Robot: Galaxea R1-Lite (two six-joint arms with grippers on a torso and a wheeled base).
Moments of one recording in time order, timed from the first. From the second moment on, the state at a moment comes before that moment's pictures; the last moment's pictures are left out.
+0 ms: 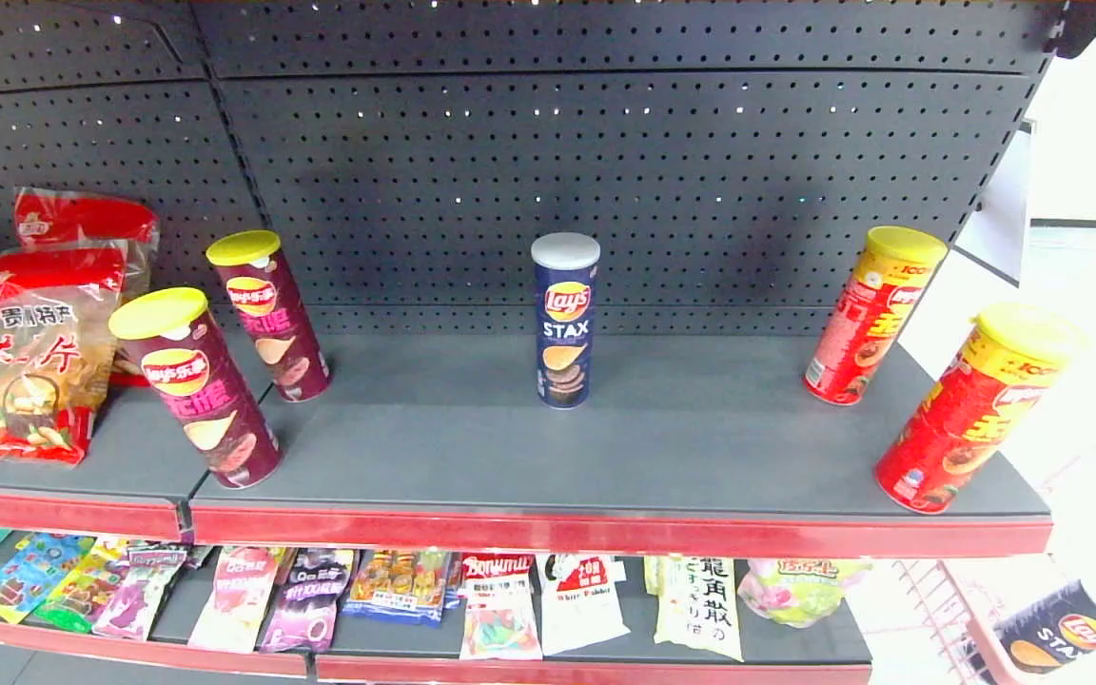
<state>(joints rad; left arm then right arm) -0.01 0.00 0.00 0.01 0.00 0.00 0.00 0.00 0.00 0.00 0.01 0.00</state>
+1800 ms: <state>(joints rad) -0.01 0.00 0.00 0.01 0.00 0.00 0.00 0.00 0.00 0.00 0.01 0.00</state>
